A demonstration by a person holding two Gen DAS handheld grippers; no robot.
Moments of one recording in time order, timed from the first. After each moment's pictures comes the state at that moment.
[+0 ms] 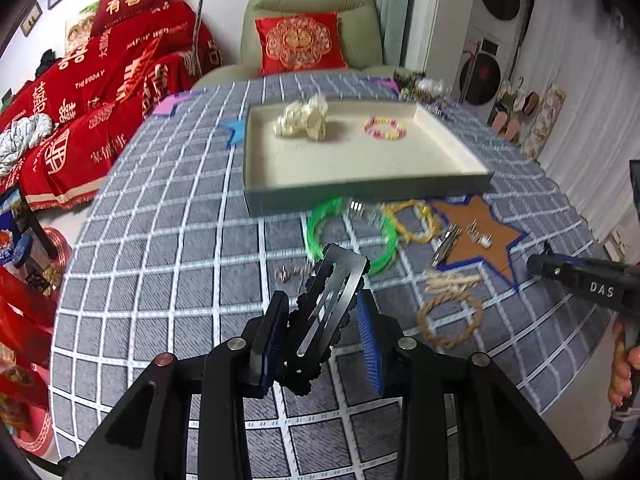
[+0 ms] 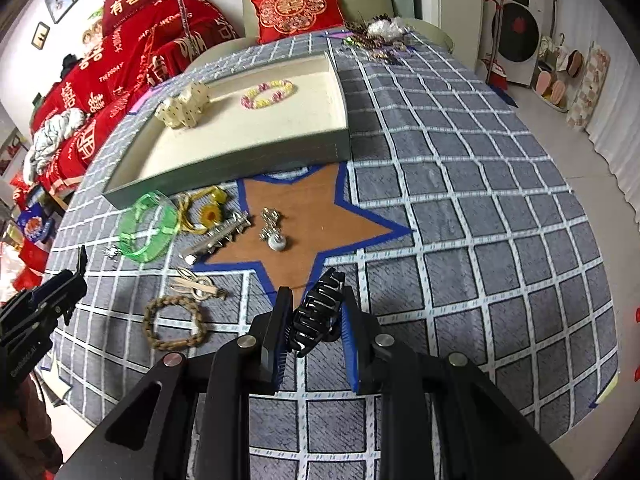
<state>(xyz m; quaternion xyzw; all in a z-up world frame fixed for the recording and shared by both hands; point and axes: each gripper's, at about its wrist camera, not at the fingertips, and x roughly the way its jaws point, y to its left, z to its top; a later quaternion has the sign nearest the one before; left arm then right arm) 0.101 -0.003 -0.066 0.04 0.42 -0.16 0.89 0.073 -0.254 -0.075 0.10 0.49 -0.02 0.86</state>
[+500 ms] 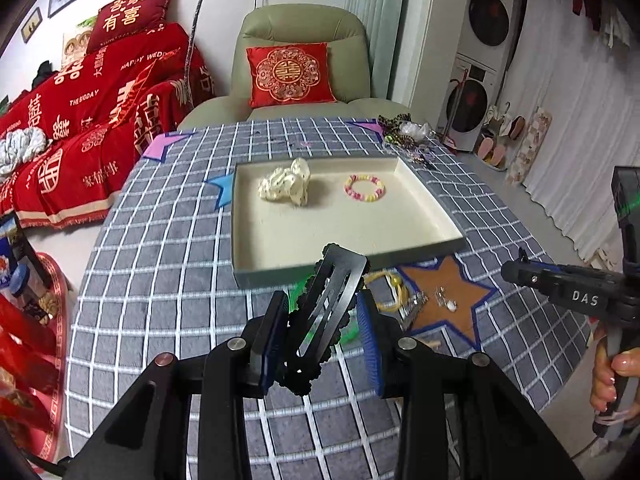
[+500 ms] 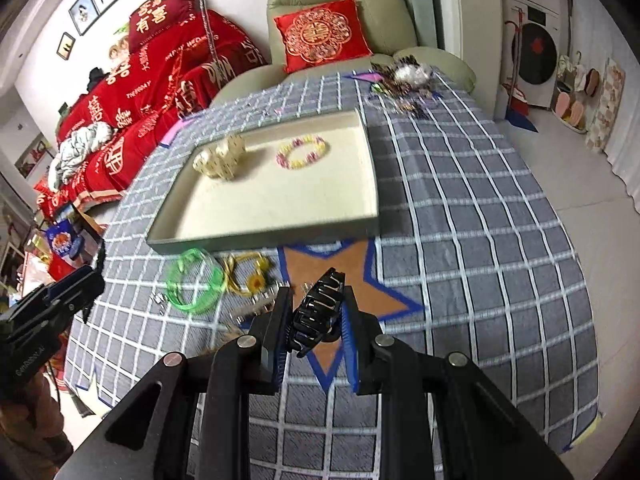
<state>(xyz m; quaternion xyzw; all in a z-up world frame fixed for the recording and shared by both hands) 0.126 -0.016 -0.013 0.02 0.39 -0.18 0.90 0.099 -0.255 -0.021 0.11 0.46 0.02 0.88</state>
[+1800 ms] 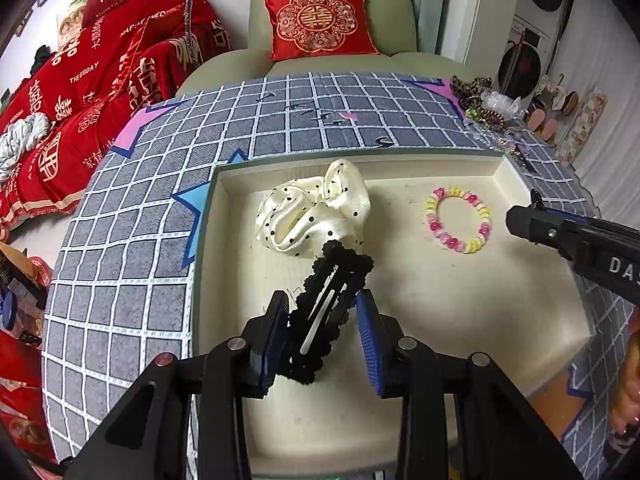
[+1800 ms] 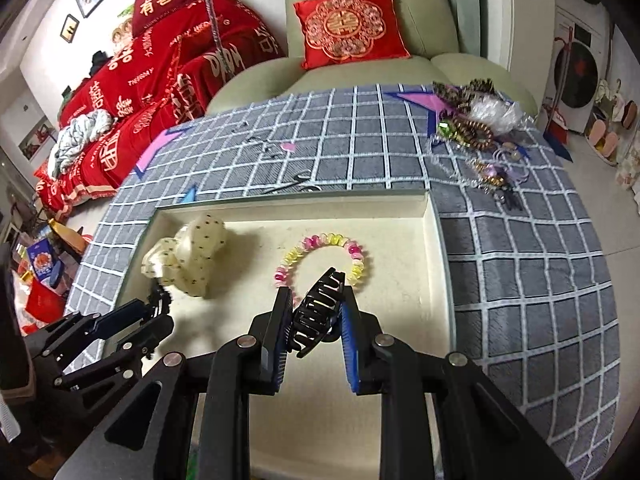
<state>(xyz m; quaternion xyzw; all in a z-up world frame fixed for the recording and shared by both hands) 0.311 -0.066 -0.088 0.05 0.48 -0.11 0.87 0.306 -0.241 -0.059 0.09 0.48 0.05 0.87</state>
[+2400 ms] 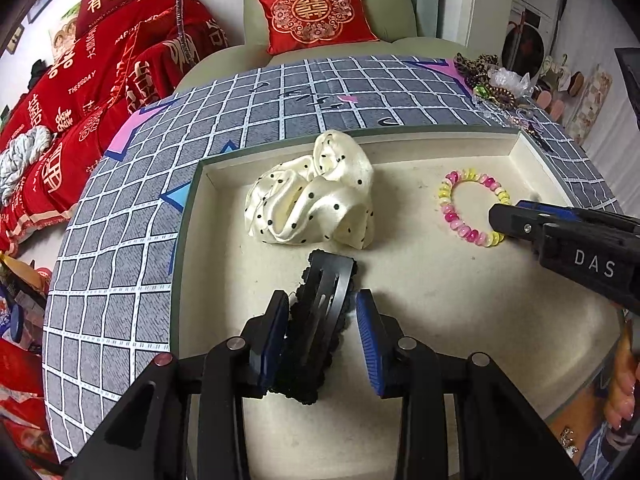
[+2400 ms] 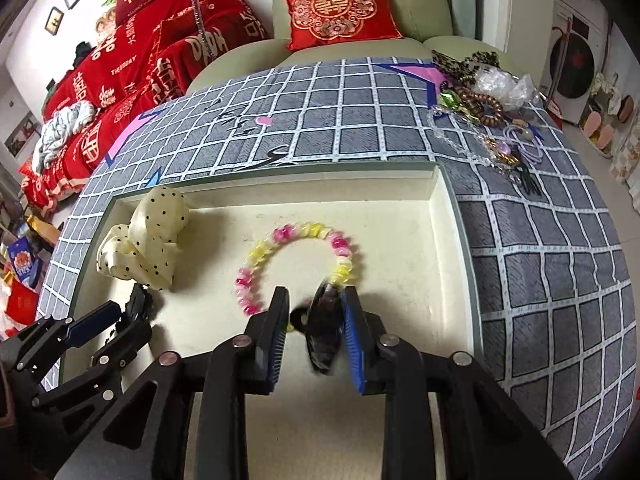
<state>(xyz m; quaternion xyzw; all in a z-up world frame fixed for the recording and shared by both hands) 0.319 -0.079 -0.106 0.09 0.48 -0.10 0.87 0.325 -0.241 -0.094 0.08 0.50 0.03 0.86</state>
